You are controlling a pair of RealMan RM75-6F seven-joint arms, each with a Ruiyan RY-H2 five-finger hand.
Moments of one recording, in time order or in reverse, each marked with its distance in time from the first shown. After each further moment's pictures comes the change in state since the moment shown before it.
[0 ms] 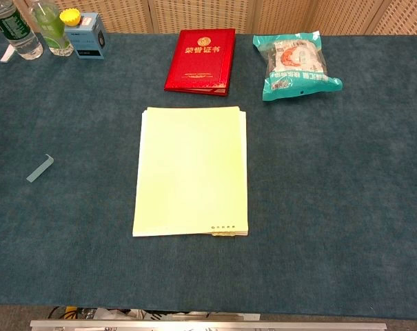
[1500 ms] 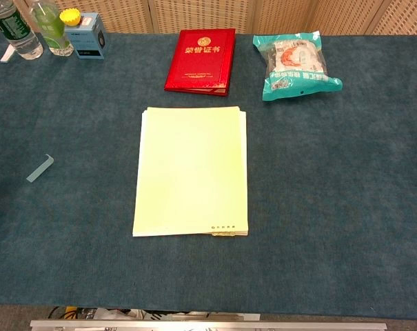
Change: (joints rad) left arm -0.193 -0.006 -0.059 -0.052 -0.223 -0.312 0.198; right arm 0.110 0.029 0.085 -0.037 0.030 -0.088 -0.016
